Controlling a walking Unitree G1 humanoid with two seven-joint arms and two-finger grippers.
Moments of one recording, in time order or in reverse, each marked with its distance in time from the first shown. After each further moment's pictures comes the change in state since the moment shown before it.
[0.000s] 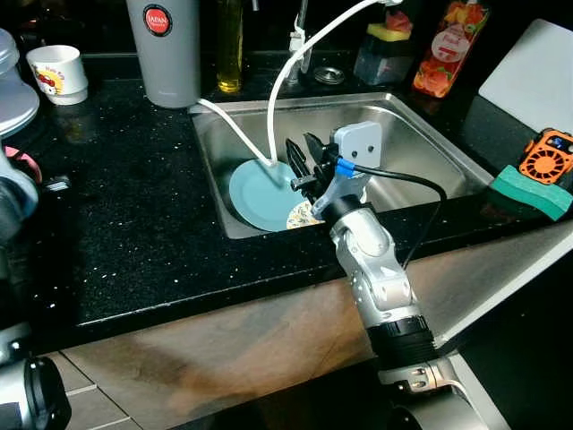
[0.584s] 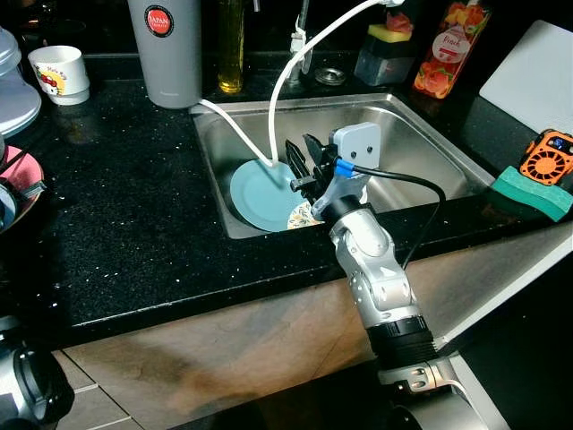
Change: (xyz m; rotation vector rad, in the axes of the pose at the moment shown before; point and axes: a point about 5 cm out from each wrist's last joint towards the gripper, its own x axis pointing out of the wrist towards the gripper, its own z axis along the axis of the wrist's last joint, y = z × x) left arm 0.002 0.013 -0.009 -0.214 0.107 0.041; right arm 0.000 0.000 -0.001 0.001 0.005 0.000
